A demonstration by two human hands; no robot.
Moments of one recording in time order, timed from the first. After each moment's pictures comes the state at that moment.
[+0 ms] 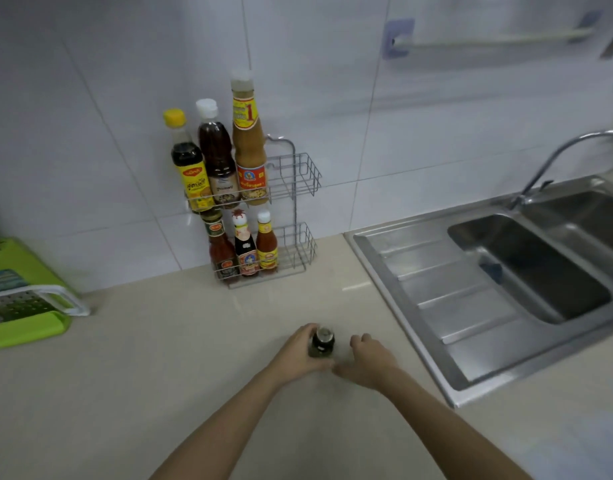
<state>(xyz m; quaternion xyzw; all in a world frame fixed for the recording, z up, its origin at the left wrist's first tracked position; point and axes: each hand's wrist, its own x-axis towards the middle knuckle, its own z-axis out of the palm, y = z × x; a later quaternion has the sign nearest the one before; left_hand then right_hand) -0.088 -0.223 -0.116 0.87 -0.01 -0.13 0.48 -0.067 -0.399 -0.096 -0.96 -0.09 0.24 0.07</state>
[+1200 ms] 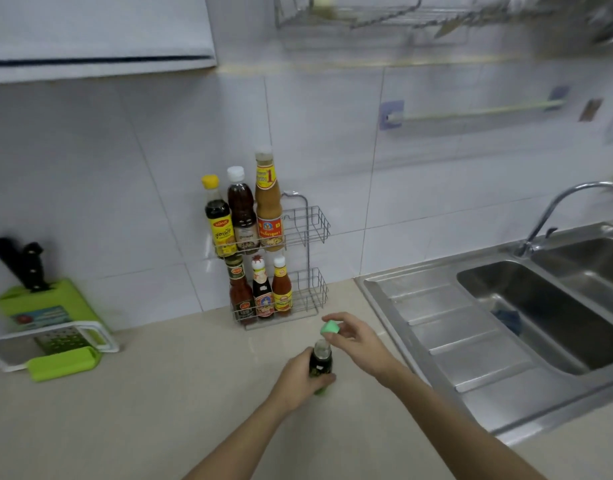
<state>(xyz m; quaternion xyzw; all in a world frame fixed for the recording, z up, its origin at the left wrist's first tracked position) -0.098 -0.220 -0.063 0.88 0.04 -0.05 0.47 -0.049 -0.378 -0.003 -0.78 -0.16 0.15 0.59</state>
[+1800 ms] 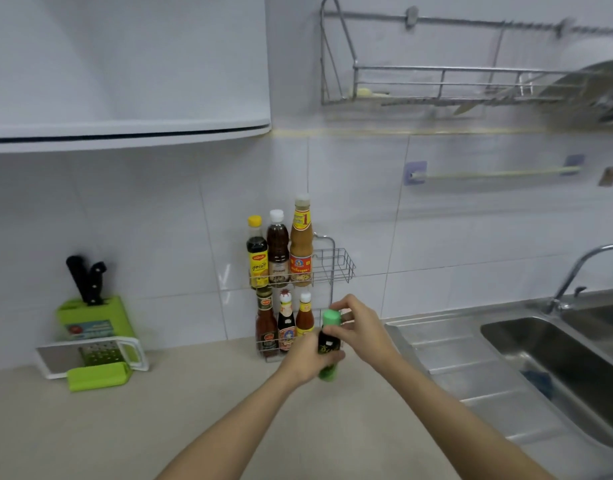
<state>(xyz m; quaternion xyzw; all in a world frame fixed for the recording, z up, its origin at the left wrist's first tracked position) -0.071 -0.192 0.040 0.89 0.00 0.05 0.45 -0.028 -0.332 0.082 -0.82 -0.27 -0.02 0.50</state>
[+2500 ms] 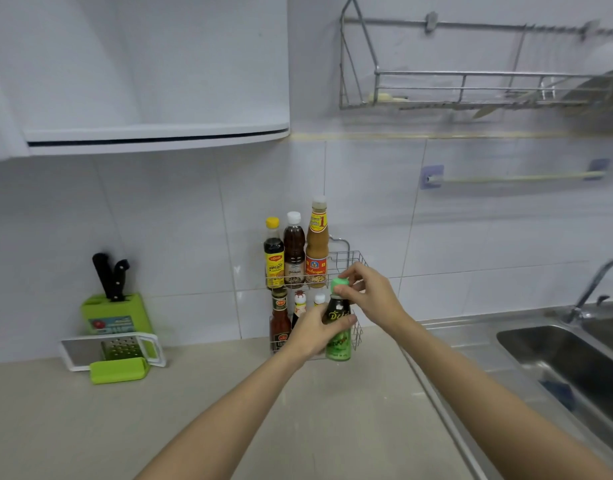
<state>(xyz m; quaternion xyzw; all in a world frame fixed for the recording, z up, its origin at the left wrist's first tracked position) -0.078 -0.175 0.087 0.83 0.01 0.07 0.56 -0.011 -0.312 0.139 -0.82 -0.31 -0.07 0.48</state>
